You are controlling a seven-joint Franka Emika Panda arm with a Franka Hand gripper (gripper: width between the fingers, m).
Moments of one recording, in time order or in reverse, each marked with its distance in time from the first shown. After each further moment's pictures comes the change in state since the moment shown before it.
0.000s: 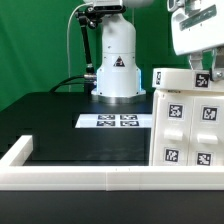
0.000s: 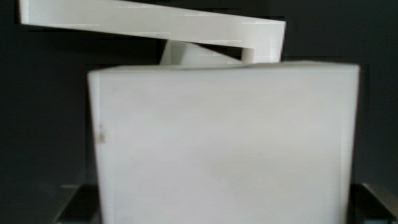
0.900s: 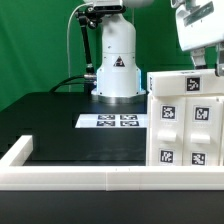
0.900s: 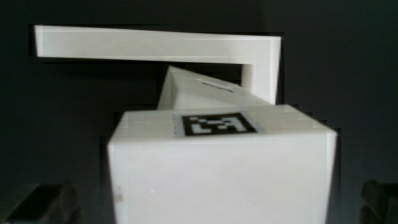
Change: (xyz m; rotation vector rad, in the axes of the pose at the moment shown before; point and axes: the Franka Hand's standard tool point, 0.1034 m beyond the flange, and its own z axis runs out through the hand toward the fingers) arm -0.006 0.000 -0.015 0.023 -0.056 0.024
